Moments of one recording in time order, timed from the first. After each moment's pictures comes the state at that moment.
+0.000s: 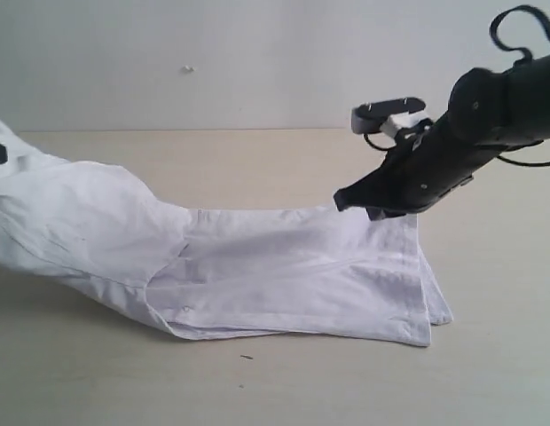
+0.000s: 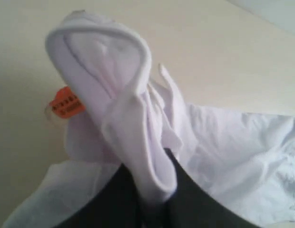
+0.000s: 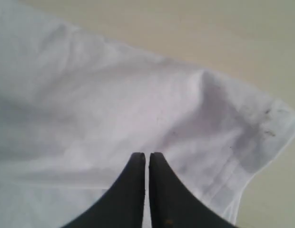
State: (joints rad) left arm 0.27 1.71 -1.15 -0.97 0.89 0.74; right arm 0.19 1.86 -1.13 0.23 0.43 -0.18
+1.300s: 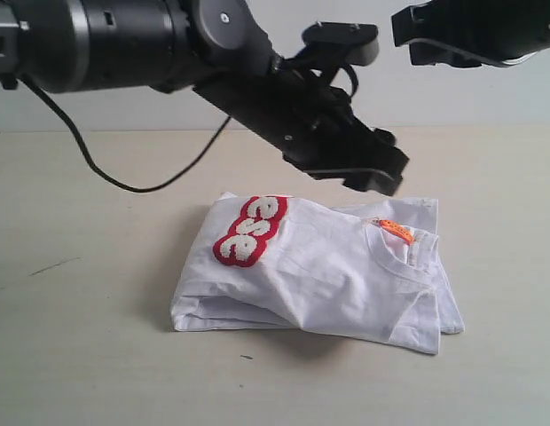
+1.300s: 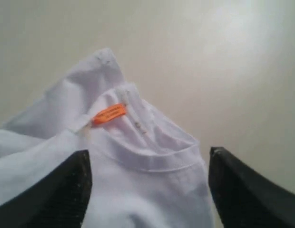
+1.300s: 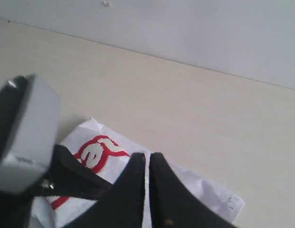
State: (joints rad) left arm -0.77 1.98 -1.61 -0.57 0.65 0.45; right arm 0.19 1.34 -1.13 0.27 0.53 -0.17
